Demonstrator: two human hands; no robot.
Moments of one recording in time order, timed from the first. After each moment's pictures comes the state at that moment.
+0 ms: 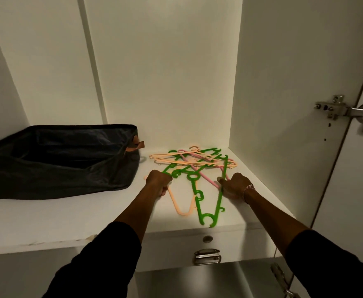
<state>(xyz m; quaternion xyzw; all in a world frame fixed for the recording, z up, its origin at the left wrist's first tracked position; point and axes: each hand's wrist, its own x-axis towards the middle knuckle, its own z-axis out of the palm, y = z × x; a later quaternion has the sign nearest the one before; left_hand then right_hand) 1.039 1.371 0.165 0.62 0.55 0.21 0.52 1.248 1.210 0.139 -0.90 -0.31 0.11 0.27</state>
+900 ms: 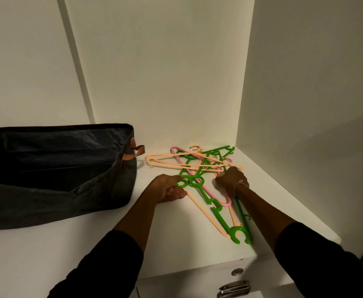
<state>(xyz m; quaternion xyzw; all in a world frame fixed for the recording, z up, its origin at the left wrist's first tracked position) 1.065 1.440 0.160 0.60 0.46 0.12 0.65 1.254 1.321 0.133 -0.92 -0.24 0.09 0.31</state>
